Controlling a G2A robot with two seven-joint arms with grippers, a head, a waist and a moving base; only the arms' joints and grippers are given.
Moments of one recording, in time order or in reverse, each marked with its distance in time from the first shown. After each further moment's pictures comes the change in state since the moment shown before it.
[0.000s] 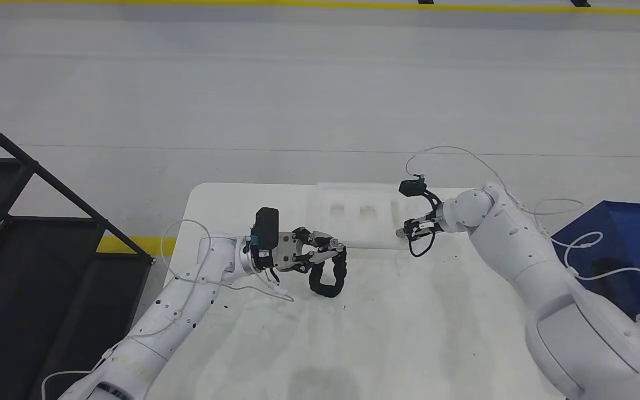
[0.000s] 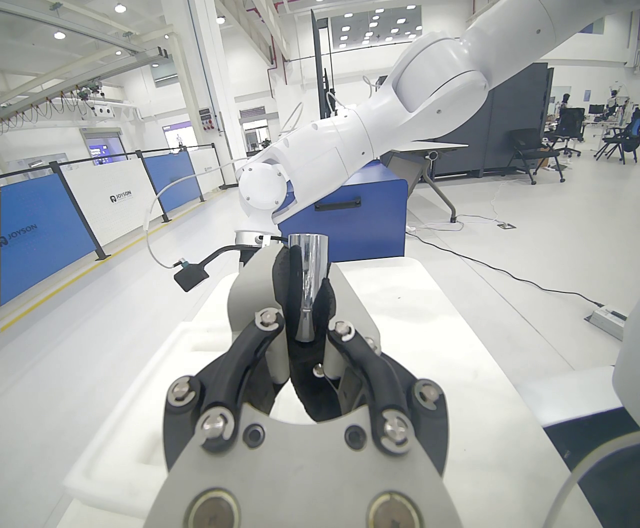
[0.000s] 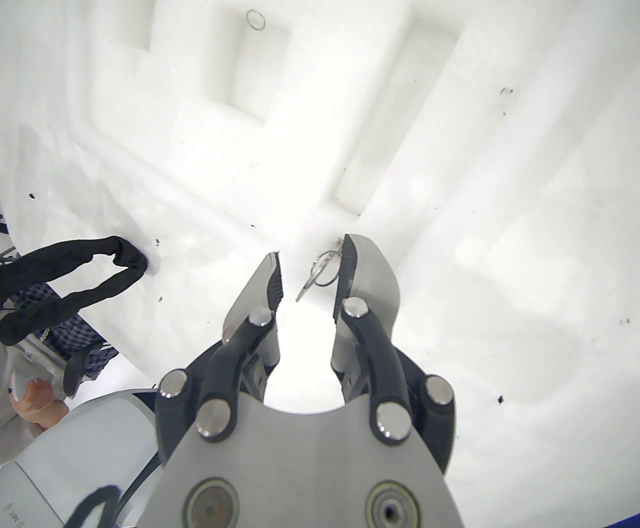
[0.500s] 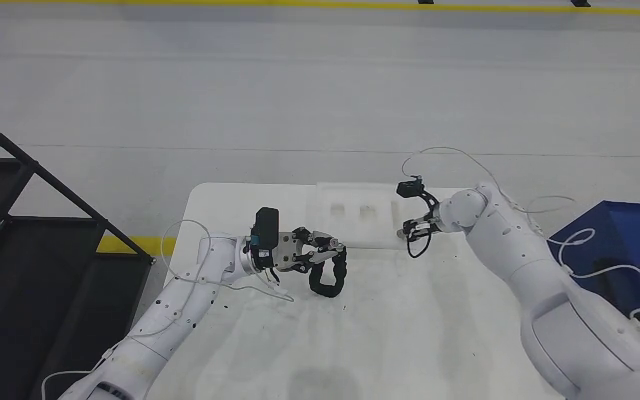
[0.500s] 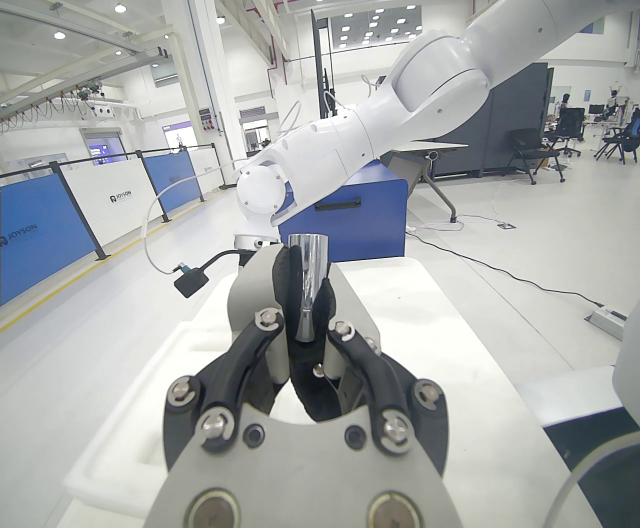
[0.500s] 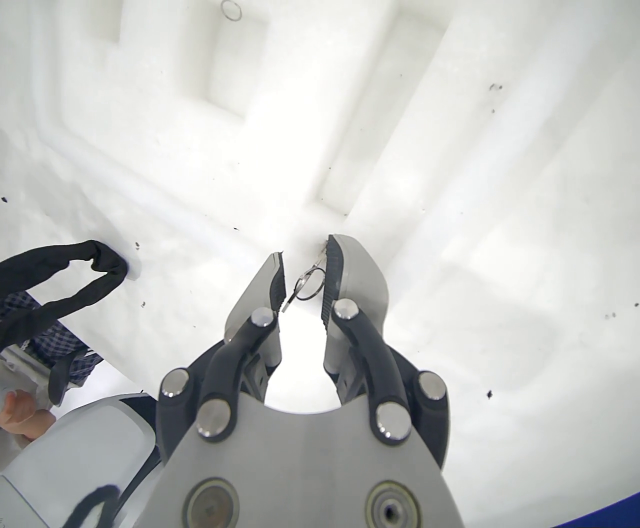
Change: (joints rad) left arm 0.000 0.000 0.000 0.000 0.000 0.000 0.000; right arm 0.007 -0.020 -0.015 0.006 -0.067 0.029 -0.015
